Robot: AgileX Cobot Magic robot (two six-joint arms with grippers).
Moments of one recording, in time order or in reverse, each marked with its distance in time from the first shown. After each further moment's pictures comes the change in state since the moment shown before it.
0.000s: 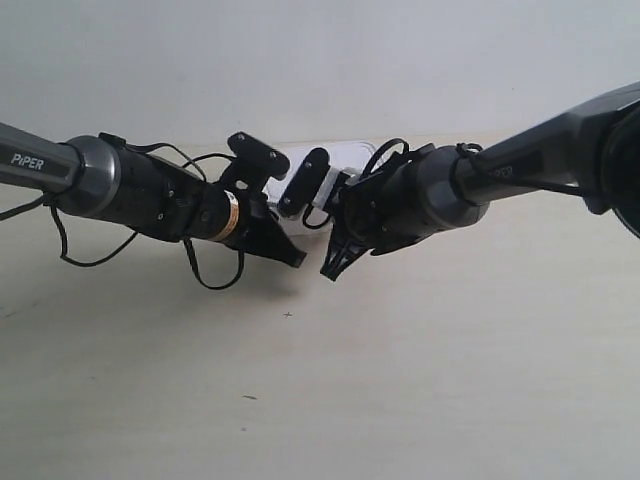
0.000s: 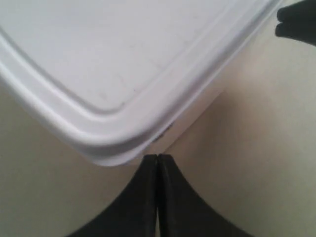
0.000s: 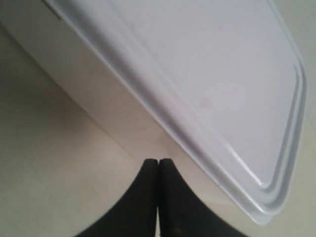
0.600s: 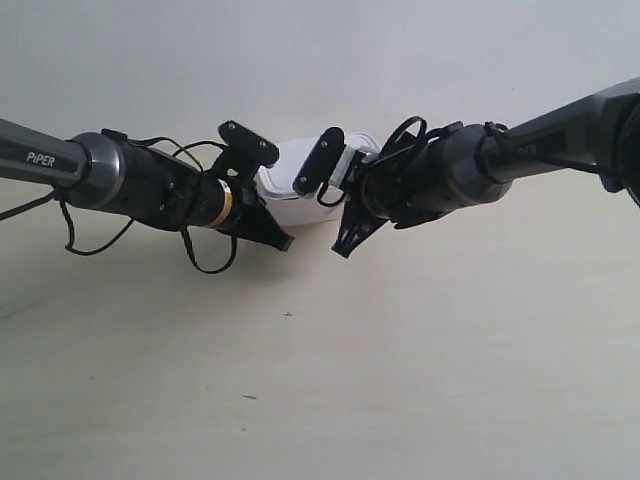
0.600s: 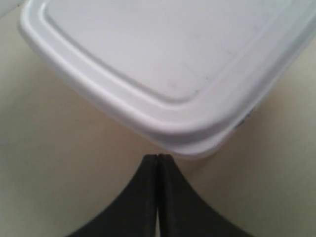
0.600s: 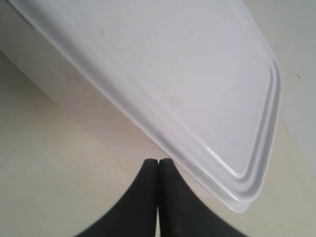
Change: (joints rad) left arm 0.040 0.067 -0.096 0.029 0.057 0.012; right arm -0.082 0.006 -0.054 -0.076 -0.107 -0.012
